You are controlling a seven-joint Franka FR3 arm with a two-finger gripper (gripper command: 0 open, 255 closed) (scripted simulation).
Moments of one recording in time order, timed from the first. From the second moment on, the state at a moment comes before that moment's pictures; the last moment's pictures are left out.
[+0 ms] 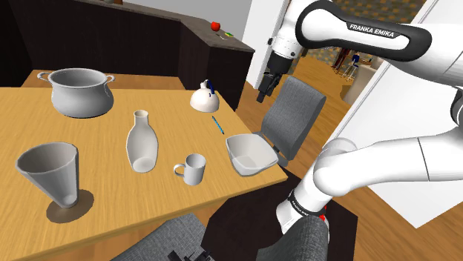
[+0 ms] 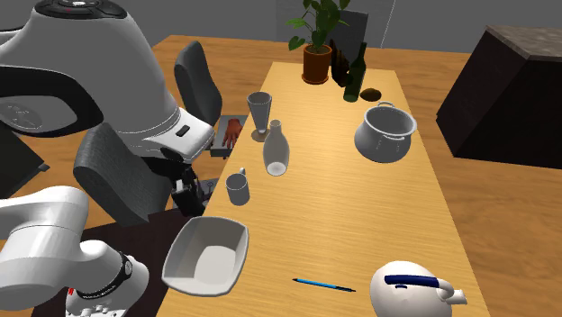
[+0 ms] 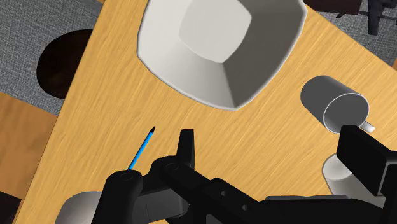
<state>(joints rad) 0.00 -0.80 -0.07 -2.45 -0.02 1.70 -0.17</state>
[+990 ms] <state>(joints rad) 0.08 -0.45 0.13 -2.30 0.08 1.92 0.08</state>
